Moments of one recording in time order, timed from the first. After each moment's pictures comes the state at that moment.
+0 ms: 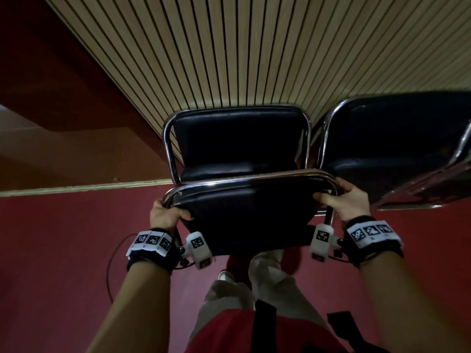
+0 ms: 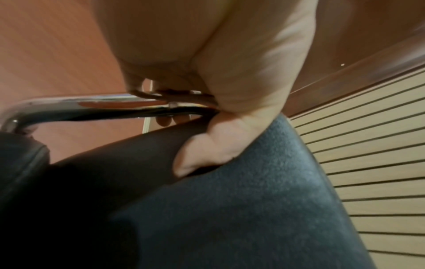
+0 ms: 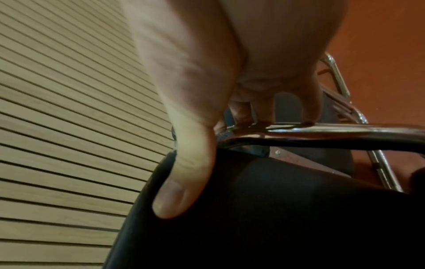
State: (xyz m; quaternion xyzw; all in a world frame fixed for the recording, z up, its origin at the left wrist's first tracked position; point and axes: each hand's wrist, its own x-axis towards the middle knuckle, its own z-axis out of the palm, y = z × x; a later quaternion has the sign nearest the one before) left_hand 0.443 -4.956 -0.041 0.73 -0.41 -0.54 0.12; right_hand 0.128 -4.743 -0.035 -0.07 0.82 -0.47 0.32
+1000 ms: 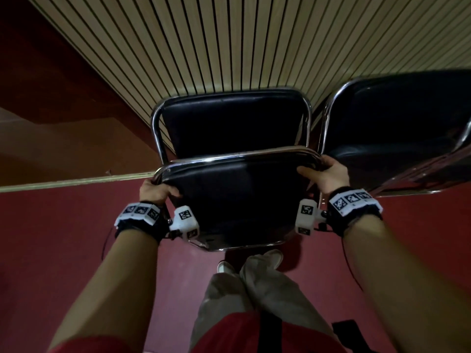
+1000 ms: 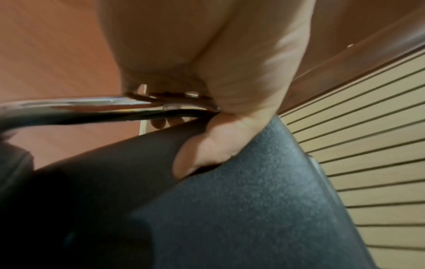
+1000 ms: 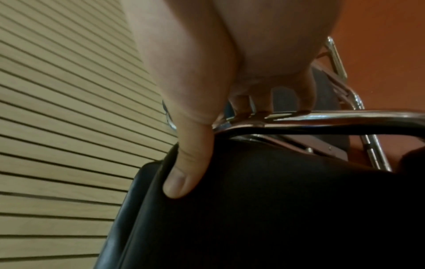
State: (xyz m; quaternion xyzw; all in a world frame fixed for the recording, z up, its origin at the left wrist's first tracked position) left_hand 0.433 -5.009 -0.077 0.73 -0.42 -0.54 0.10; right_hand 0.115 -4.785 -0.076 -0.09 0.84 -0.42 0.34
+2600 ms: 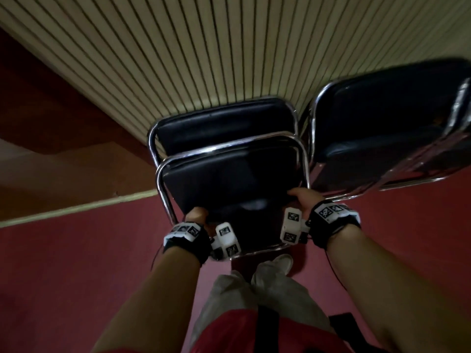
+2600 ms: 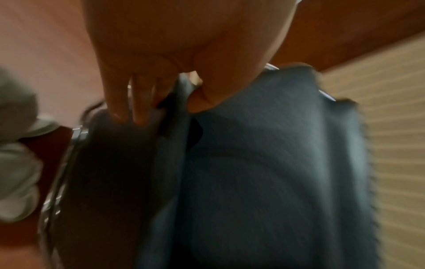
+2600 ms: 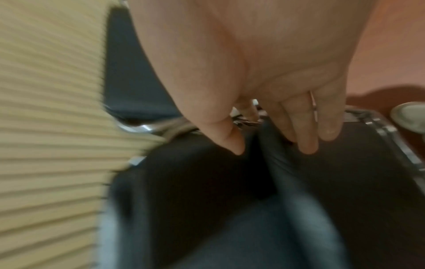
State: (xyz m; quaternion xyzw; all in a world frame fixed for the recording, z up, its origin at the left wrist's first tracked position) left_hand 0.375 -4.936 -0.086 0.71 -0.31 -0.63 -0.01; right_hand 0.156 -4.781 -0.104 0.19 0.69 -0.44 0.54
